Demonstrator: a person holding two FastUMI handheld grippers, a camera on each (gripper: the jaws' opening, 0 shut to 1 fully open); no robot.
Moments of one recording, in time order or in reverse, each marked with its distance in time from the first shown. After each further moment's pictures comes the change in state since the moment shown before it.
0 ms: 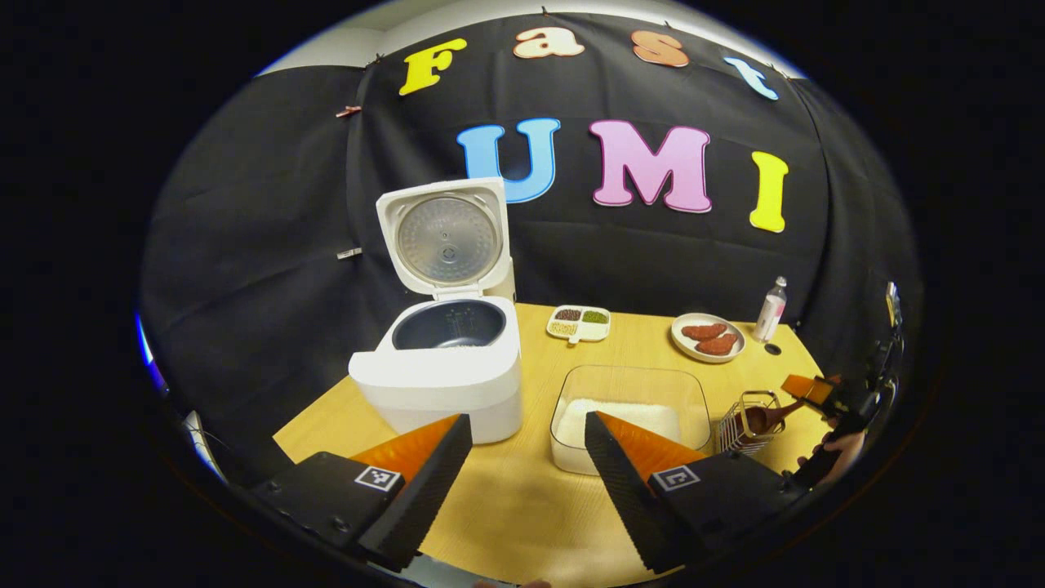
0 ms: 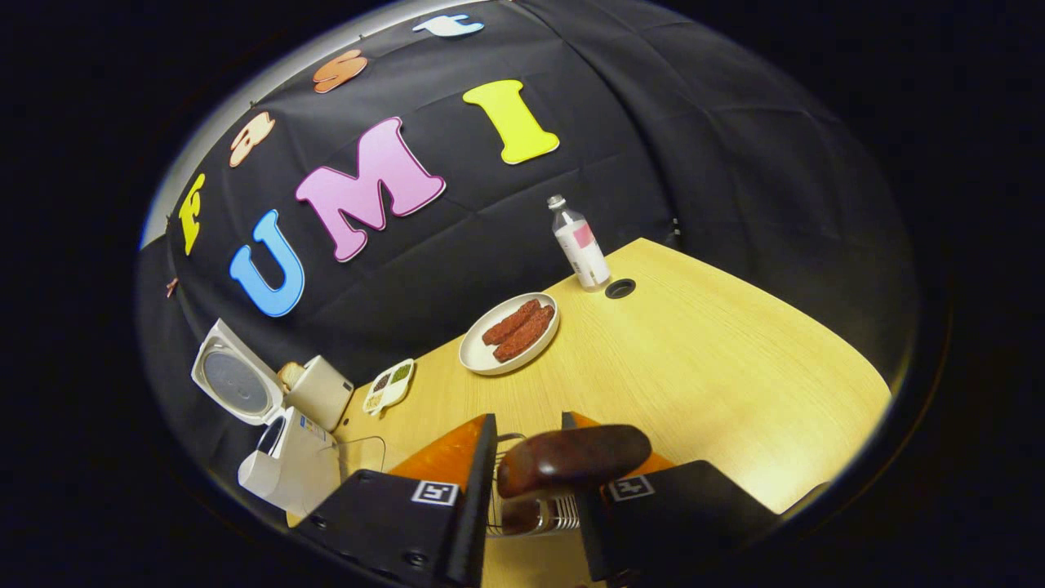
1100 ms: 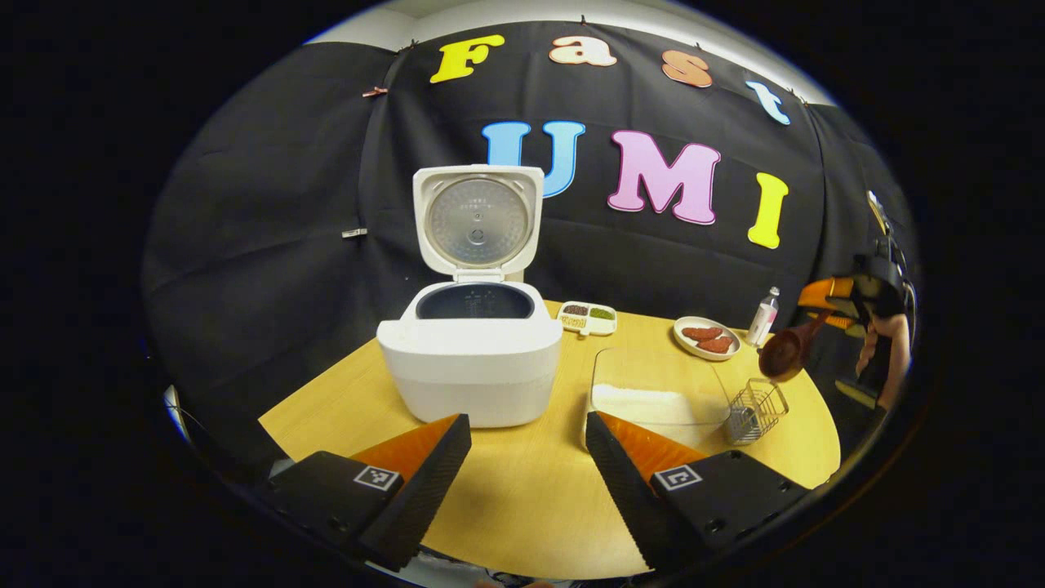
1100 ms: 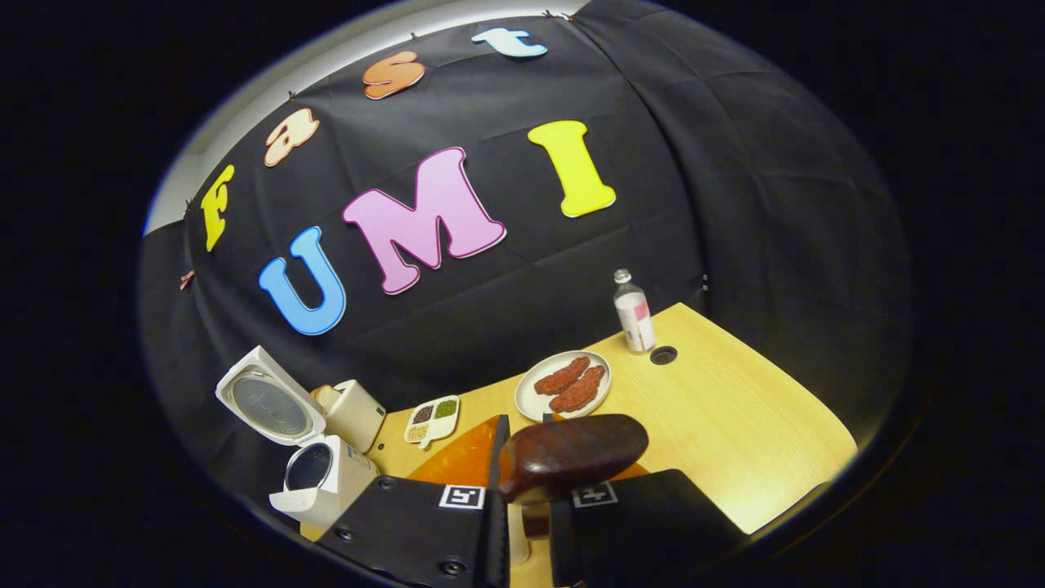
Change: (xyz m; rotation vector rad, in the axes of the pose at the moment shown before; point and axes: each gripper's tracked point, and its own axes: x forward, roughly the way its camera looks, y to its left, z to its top) left arm -0.013 0.081 -0.047 -0.092 -0.036 -0.067; right arm -0.042 0.125 0.087 -0.121 -0.097 0.033
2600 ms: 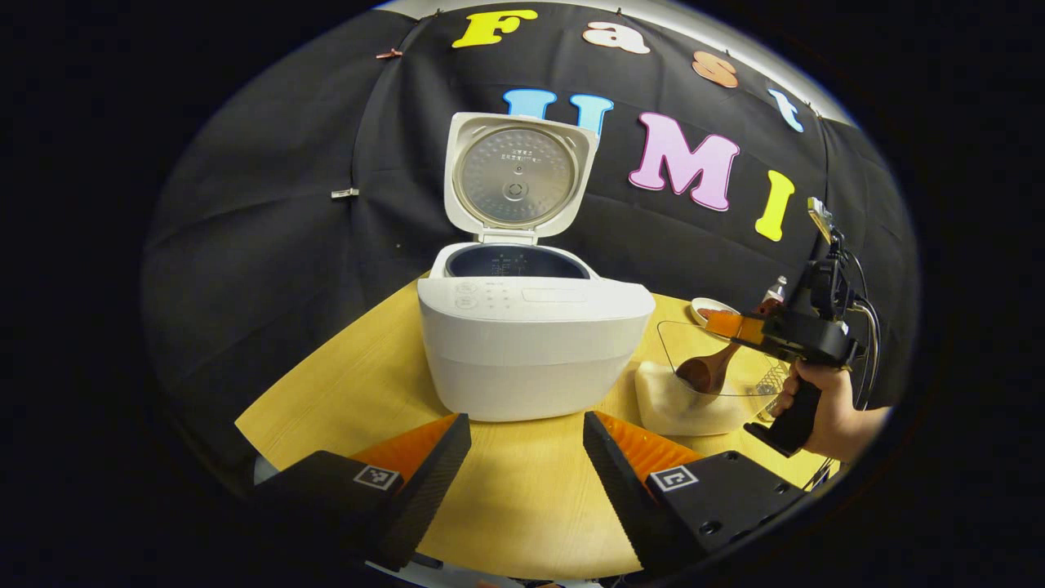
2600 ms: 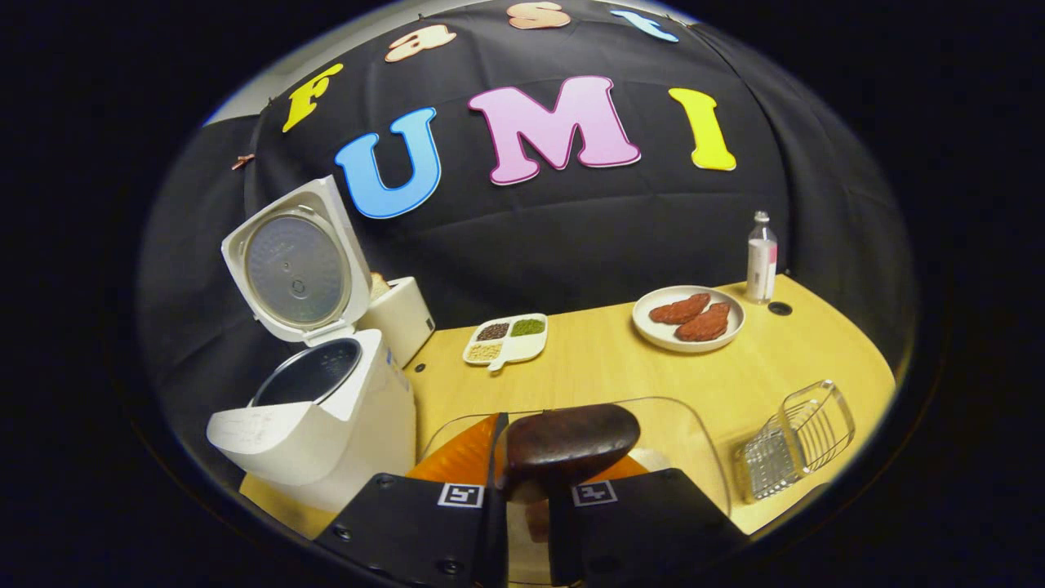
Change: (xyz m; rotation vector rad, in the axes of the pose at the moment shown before) left arm 0.062 0.090 -0.028 -0.047 0.074 -0.108; right arm 0.050 0.151 -0.216 -0.200 0.142 0.140
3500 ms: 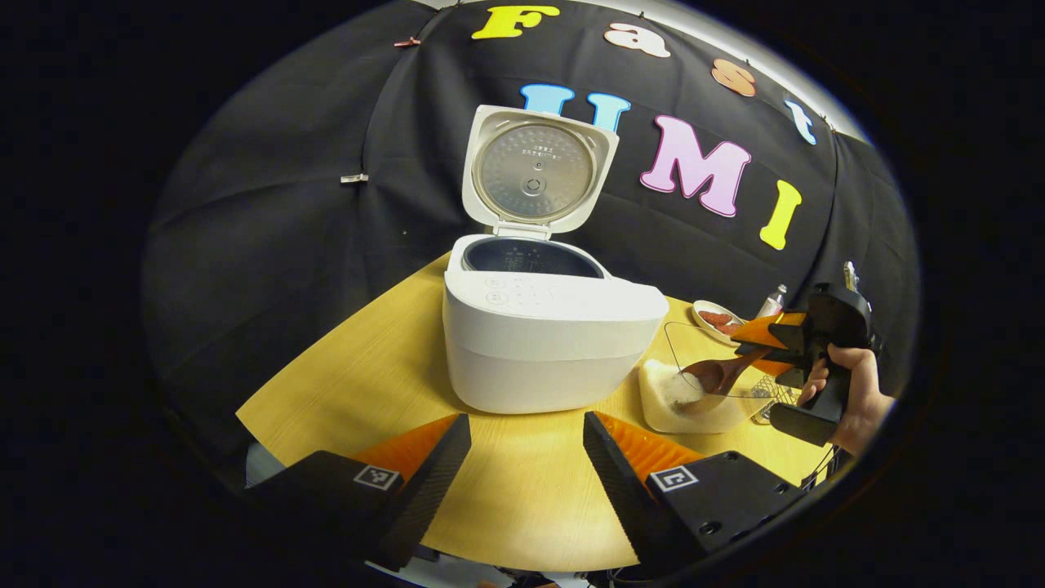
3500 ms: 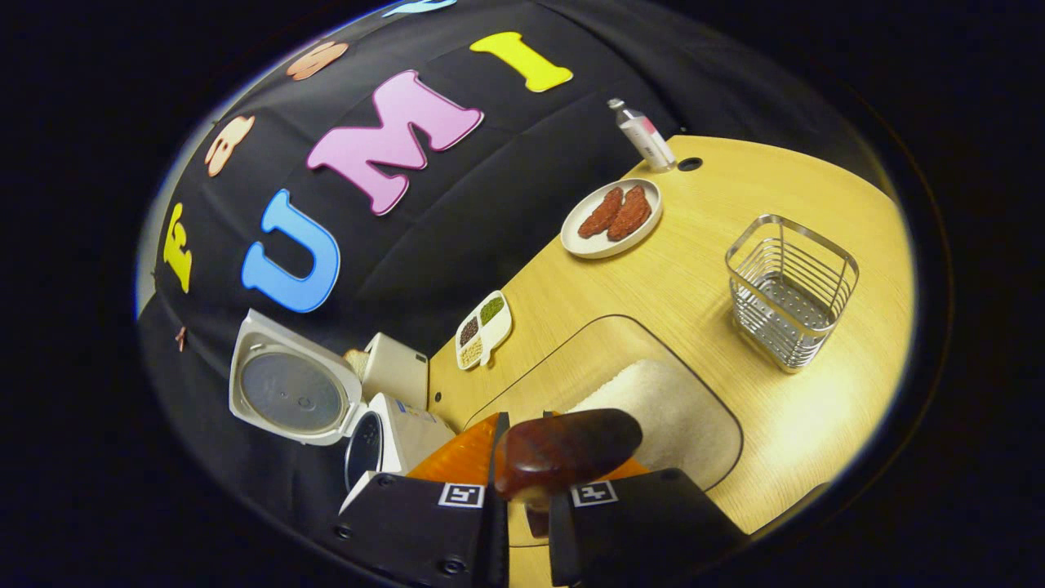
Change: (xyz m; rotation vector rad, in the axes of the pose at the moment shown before) left arm -0.009 0.012 -0.001 -0.036 0.037 -0.022; right arm -0.035 -0.047 0.000 0.642 0.108 -0.141
